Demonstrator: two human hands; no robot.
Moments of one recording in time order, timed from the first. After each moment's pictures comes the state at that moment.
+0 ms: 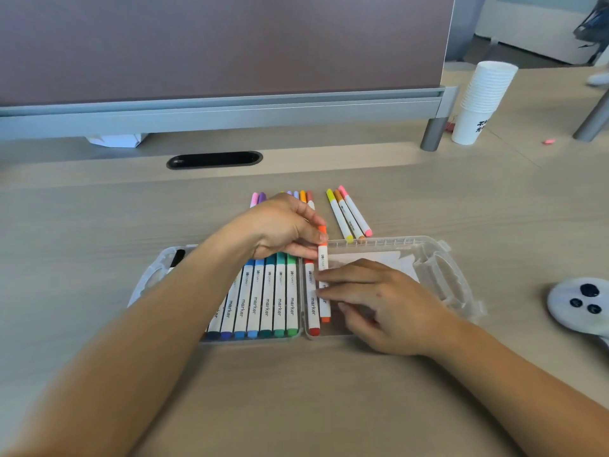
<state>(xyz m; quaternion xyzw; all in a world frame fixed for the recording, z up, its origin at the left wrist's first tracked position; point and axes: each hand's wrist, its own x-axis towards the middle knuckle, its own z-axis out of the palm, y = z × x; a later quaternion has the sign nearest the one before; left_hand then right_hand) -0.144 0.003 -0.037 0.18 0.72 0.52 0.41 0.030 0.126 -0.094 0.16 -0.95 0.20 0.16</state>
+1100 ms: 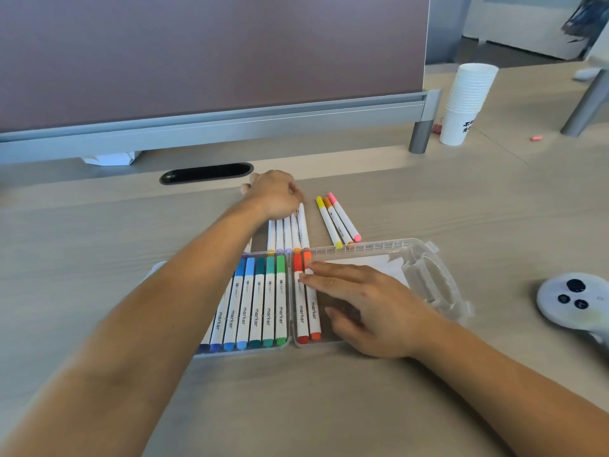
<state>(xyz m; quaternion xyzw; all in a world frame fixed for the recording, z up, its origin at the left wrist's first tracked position) -0.215 0.056 -0.051 0.31 0.93 0.20 0.05 0.031 0.129 -0.099 0.12 -0.96 0.21 0.15</state>
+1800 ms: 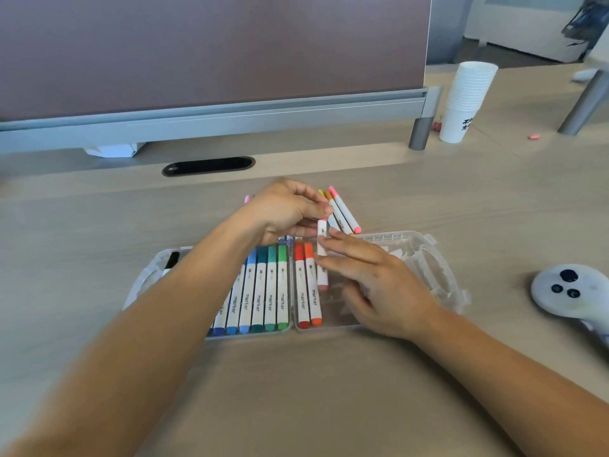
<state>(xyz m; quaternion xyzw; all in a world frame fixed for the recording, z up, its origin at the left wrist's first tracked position) -0.140 0.026 -0.030 0.23 0.71 0.56 0.35 0.026 0.131 -0.104 0.11 -0.92 0.21 0.31</state>
